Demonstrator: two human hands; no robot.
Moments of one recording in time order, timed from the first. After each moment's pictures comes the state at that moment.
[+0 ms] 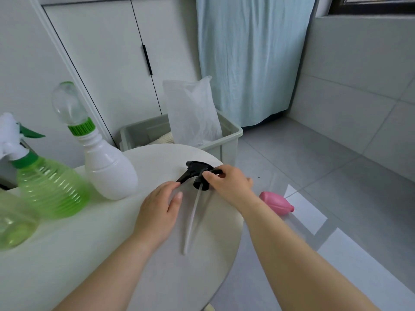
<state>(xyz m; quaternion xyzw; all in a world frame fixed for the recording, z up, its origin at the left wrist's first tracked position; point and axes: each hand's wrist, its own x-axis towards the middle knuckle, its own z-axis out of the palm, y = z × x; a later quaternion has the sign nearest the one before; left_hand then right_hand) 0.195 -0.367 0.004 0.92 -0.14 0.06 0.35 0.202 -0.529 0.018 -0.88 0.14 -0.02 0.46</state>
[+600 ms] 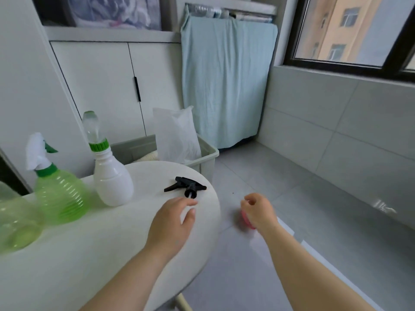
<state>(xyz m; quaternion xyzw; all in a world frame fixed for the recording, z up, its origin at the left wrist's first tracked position) 0.122 -0.383 0.050 0.88 -0.24 0.10 0.40 0.111 -0.588 0.018 -0.85 0.30 -0.08 0.43</state>
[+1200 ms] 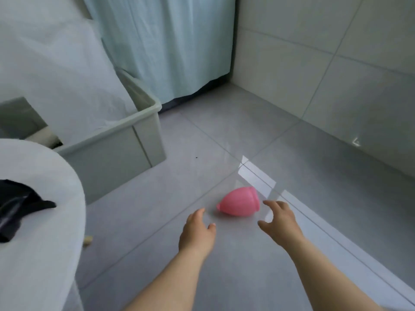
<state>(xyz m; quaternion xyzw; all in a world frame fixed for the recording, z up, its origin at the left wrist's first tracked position) 0.202 -0.641 -0.184 0.90 -0.07 -0.24 0.35 0.124 -0.813 -0.175 -0.88 0.35 0.08 0.33</state>
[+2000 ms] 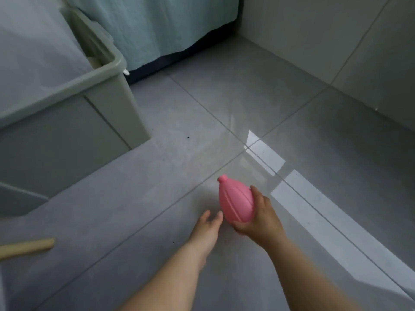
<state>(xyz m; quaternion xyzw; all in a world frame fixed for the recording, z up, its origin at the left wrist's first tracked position) 0.244 -0.715 -0.281 0.73 0.14 -0.42 0.52 0.197 -0.845 -0.291 -0.87 0.29 0.08 0.39</state>
